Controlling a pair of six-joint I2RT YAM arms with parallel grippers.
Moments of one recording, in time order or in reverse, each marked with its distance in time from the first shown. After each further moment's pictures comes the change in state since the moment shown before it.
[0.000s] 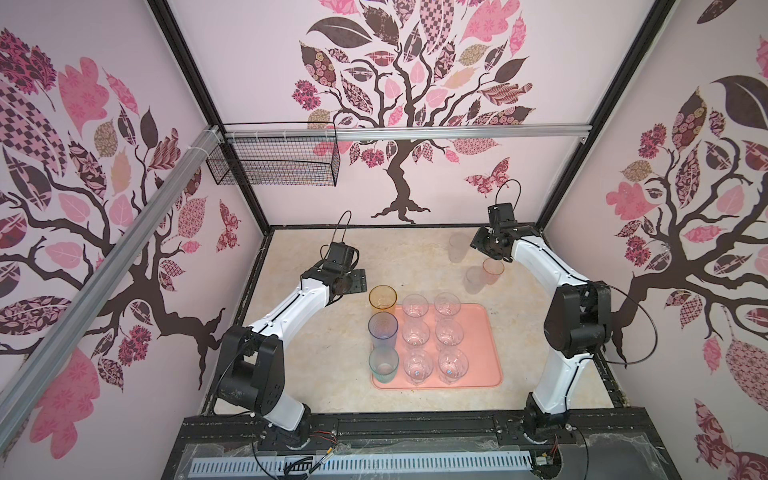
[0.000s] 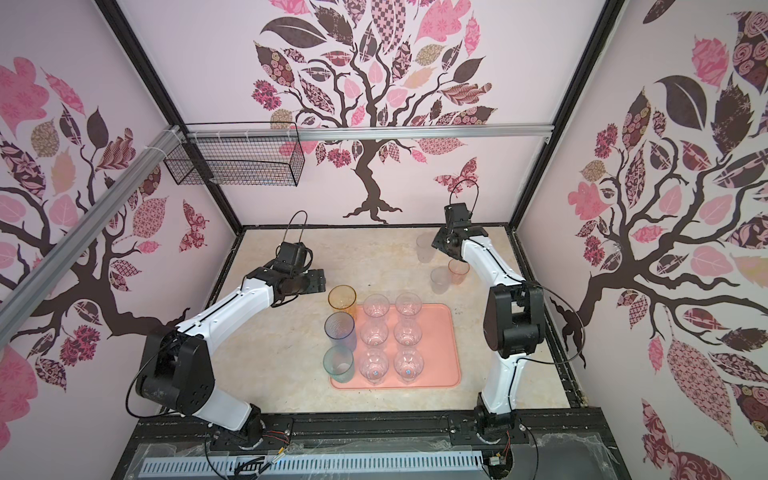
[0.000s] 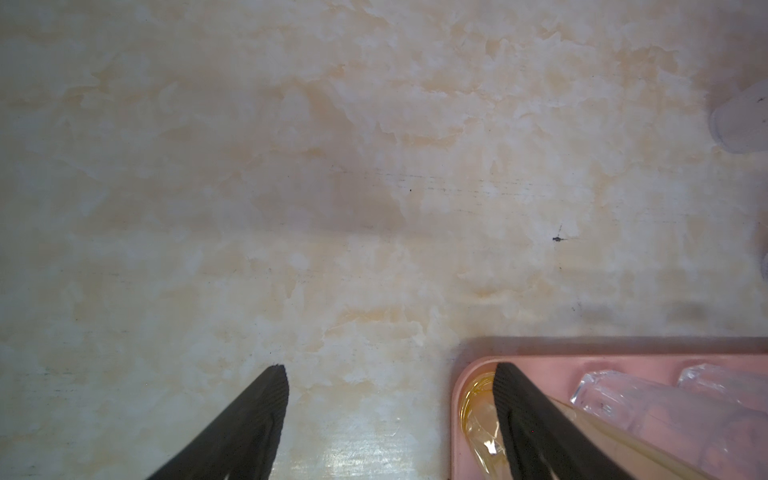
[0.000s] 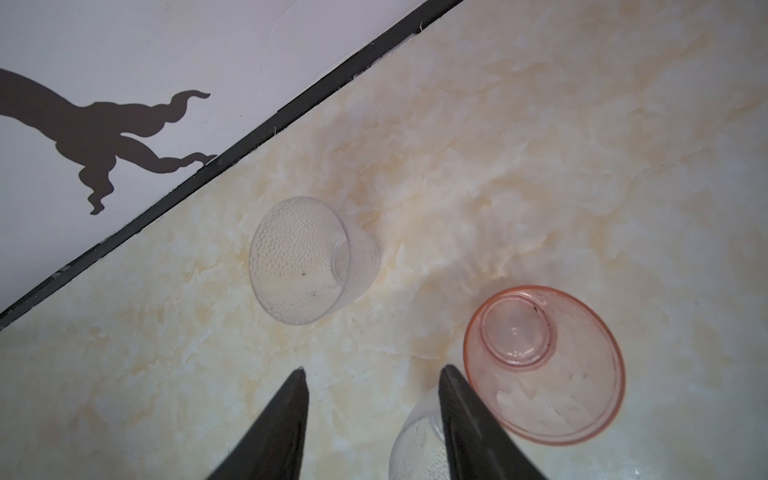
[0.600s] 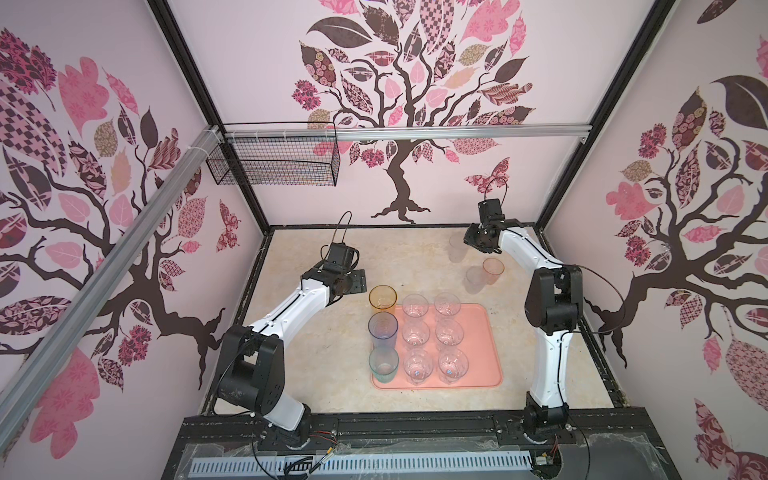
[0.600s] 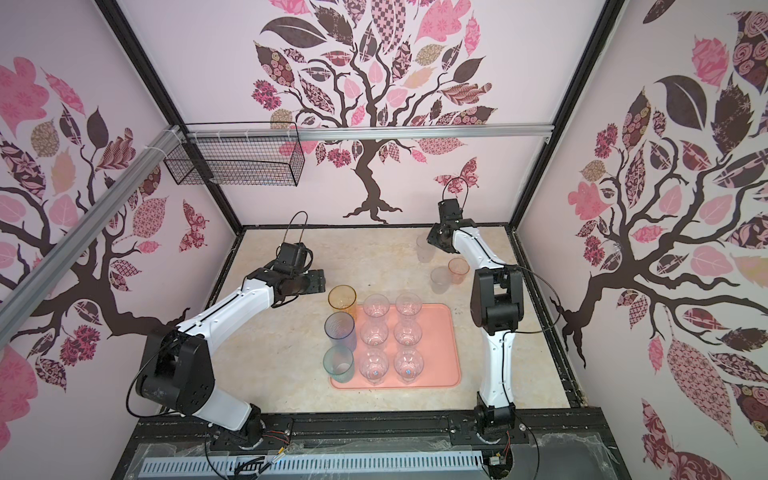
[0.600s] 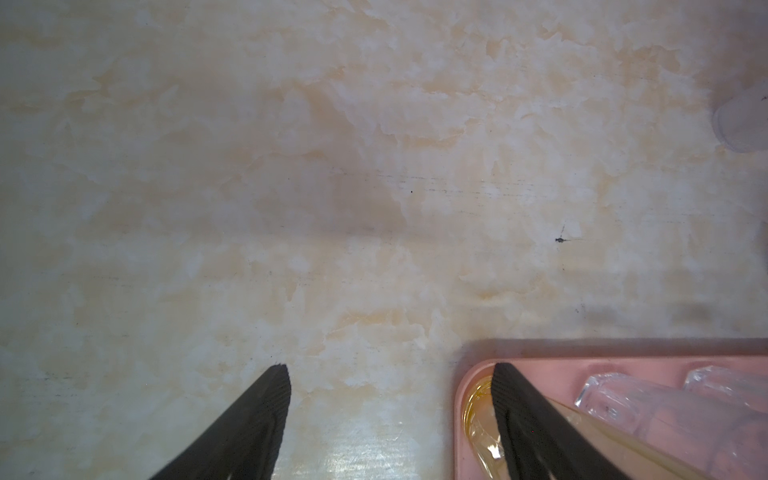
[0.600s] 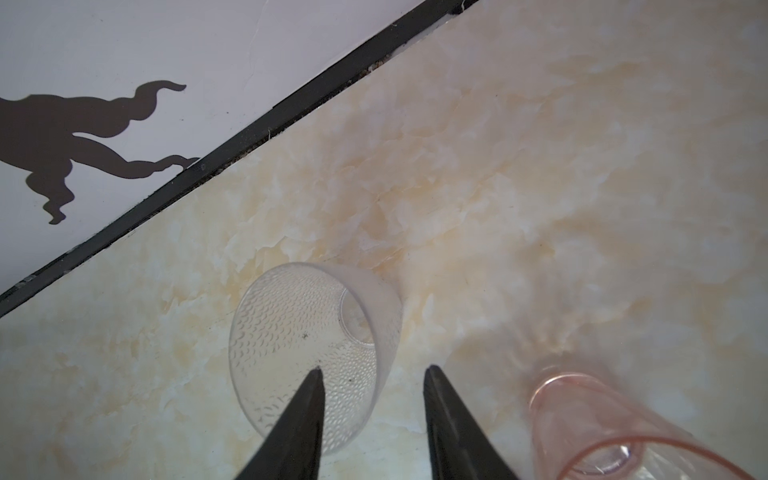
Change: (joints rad) left arm 0.000 0.003 -0.003 0.016 -0.003 0.008; right arm -0.006 0.259 0.249 -0.048 -0.045 -0.032
